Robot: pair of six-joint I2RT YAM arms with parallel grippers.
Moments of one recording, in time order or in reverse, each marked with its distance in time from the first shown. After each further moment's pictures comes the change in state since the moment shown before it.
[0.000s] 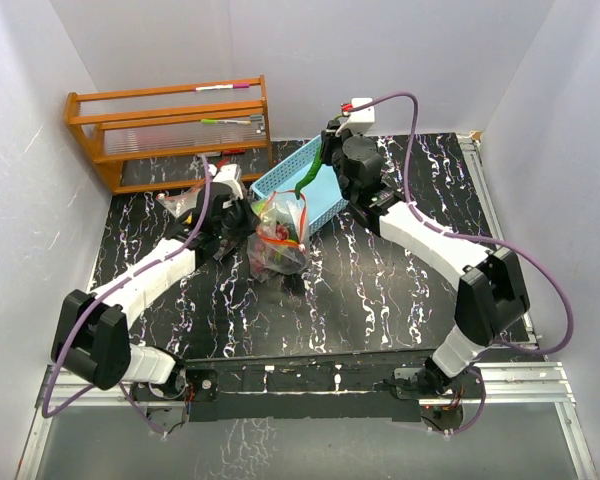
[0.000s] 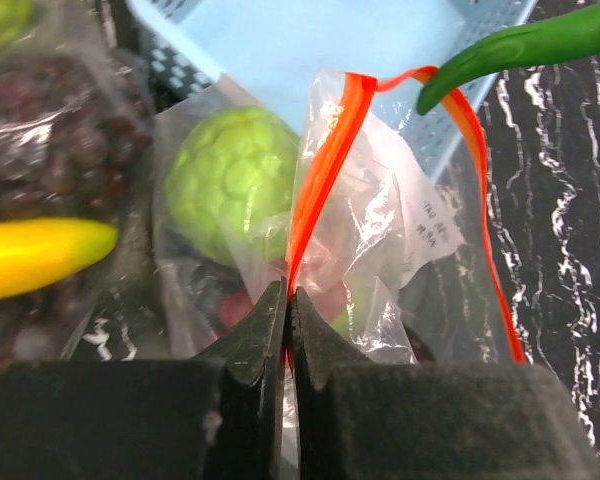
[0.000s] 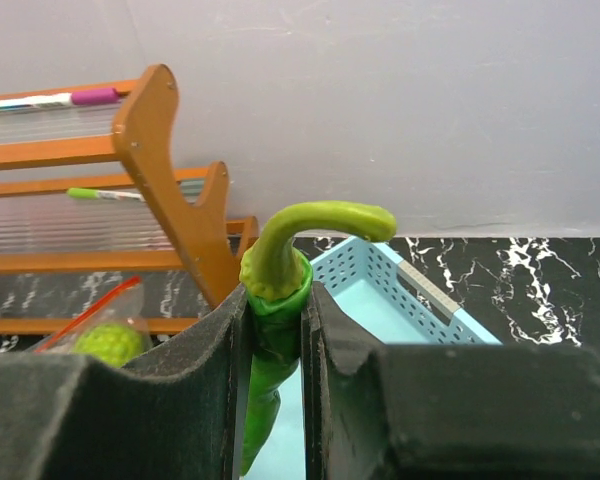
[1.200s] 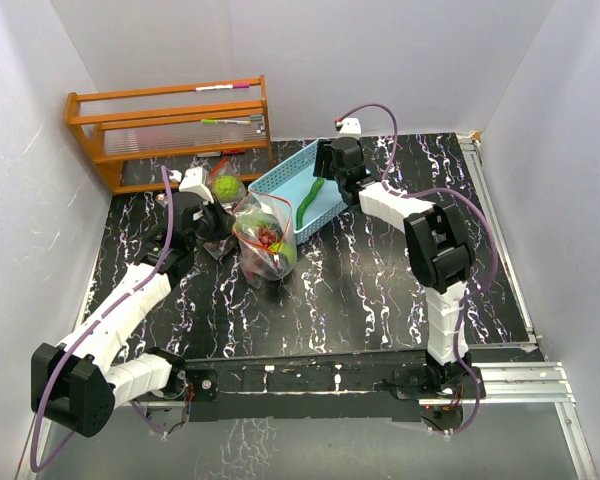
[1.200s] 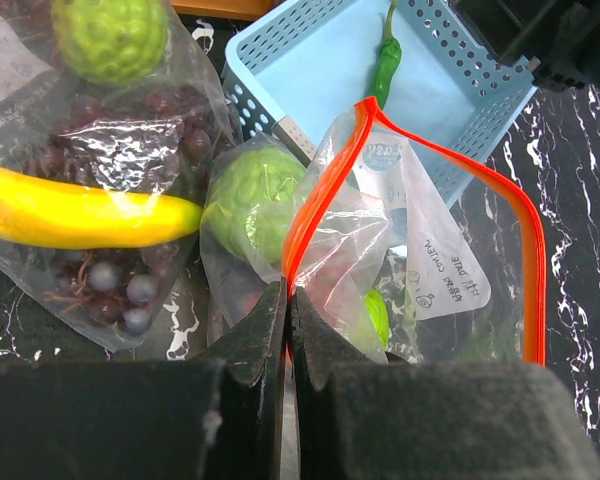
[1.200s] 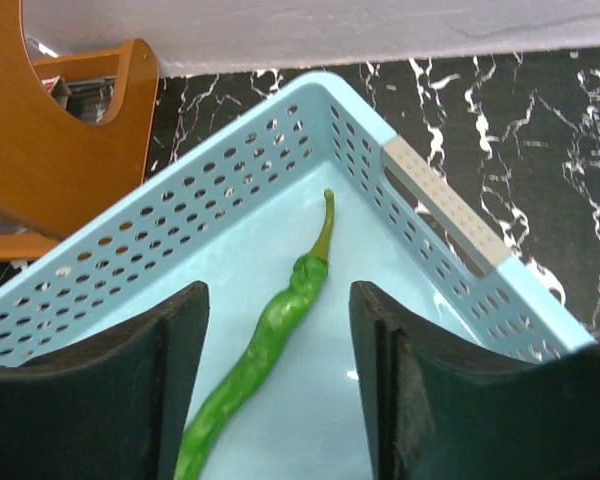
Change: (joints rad) left arm 0.097 -0.276 -0.105 -0.089 -0.065 -0.002; right arm -0.166 0.500 0.224 -0.125 -0.196 0.145
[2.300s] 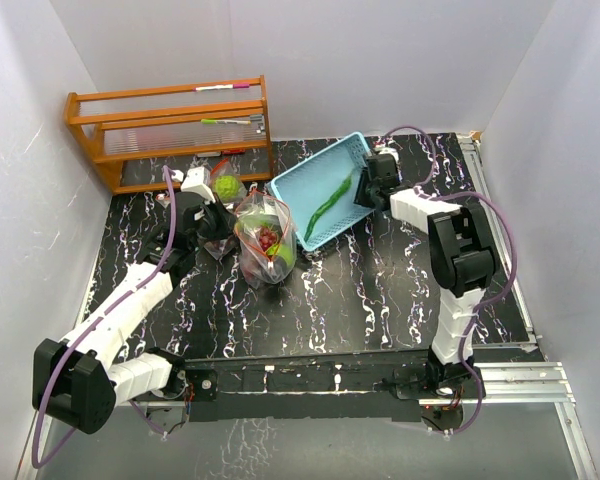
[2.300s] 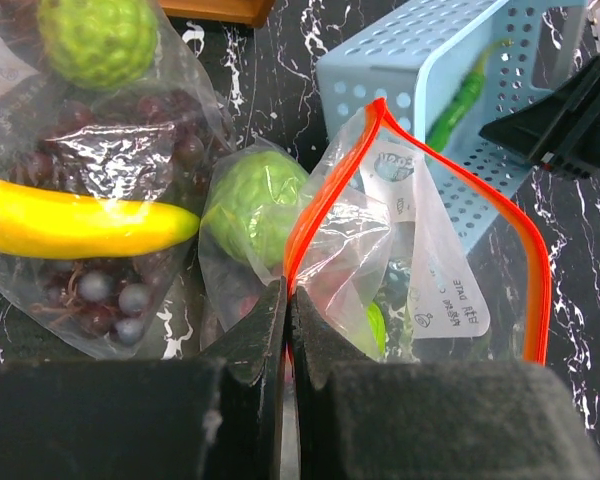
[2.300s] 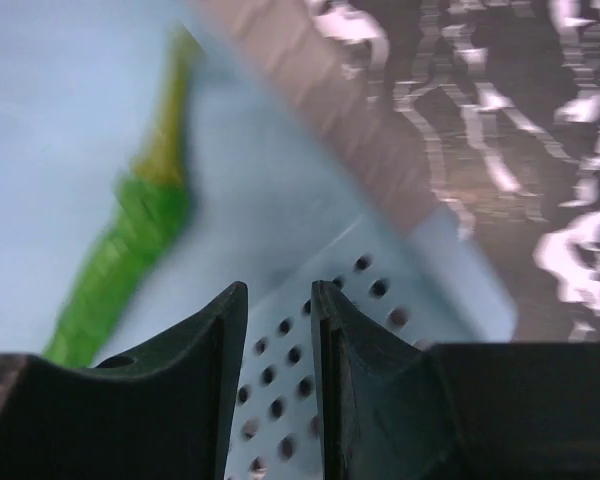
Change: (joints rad) left arm 0.001 0.017 -0.011 0.045 0.014 0.000; right arm -0.145 -0.130 -0.248 -0.236 -0.146 0.114
